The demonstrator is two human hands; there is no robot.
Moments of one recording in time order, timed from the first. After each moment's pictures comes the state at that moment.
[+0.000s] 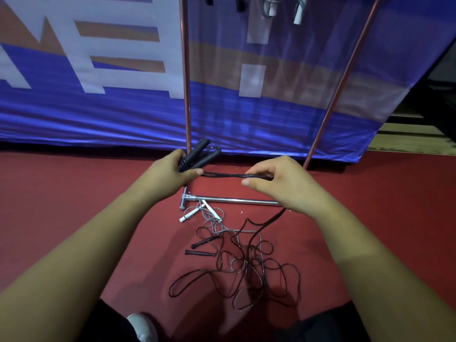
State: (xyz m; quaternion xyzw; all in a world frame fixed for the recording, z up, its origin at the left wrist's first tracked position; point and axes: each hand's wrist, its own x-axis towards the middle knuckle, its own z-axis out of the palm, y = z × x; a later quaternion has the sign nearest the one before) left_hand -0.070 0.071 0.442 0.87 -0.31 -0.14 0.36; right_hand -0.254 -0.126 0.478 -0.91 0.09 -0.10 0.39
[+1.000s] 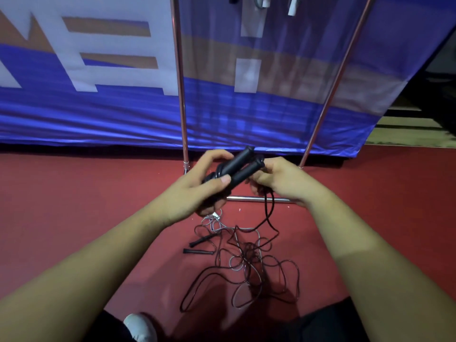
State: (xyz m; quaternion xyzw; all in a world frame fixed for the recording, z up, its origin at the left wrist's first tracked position) left_hand -0.139 0.053 0.452 0.60 -0.43 -0.36 0.57; right_hand -0.240 -0.152 0.450 -0.83 0.12 -0.03 0.55
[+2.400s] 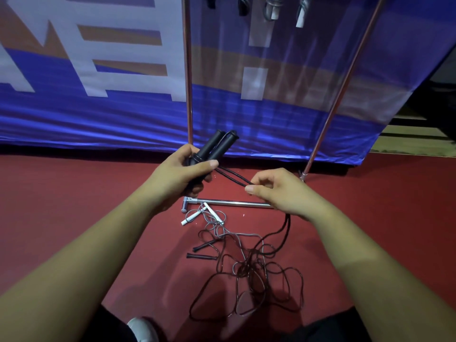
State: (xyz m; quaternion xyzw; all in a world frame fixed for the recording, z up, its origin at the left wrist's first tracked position) left_hand -0.100 0.060 0.464 0.63 -0.25 -0.32 0.66; right_hand -0.245 -0.135 0.455 -0.88 0.12 -0.04 0.46
